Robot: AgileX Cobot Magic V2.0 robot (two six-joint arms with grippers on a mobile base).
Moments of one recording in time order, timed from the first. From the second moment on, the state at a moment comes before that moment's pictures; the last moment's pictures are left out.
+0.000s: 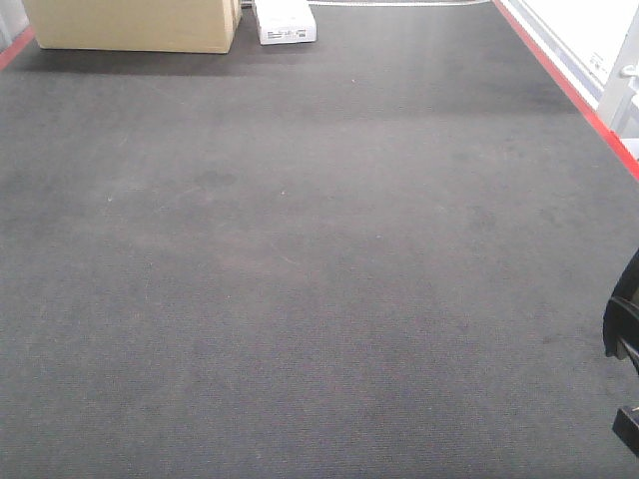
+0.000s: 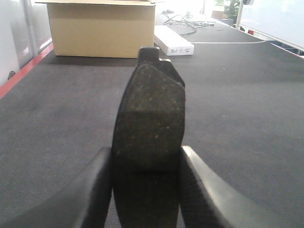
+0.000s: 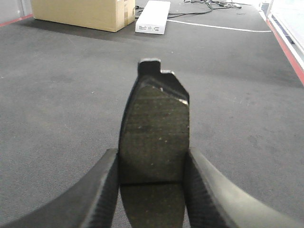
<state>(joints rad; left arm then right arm) -0.06 0.12 -0.33 0.06 0.44 -0.09 0.24 0.44 -0.40 0.01 0.27 -0.08</state>
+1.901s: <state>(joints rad) -0.19 1.72 -1.17 -0.18 0.71 -0.16 0.24 0.44 -0.40 0.01 0.27 -0.08</state>
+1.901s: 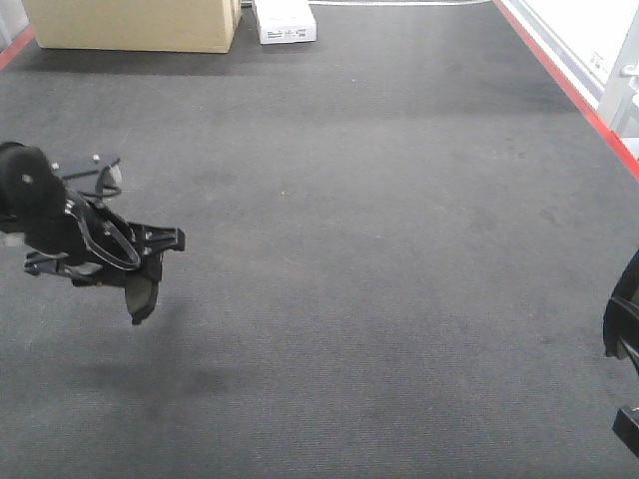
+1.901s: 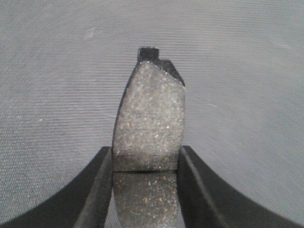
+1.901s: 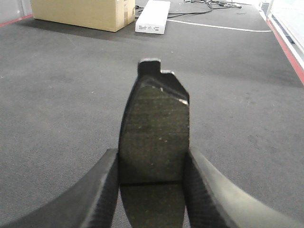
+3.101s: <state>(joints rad) -0.19 1.41 -0.93 -0.14 0.43 -0.11 0.24 0.44 -0.40 0.01 0.27 -0.08</state>
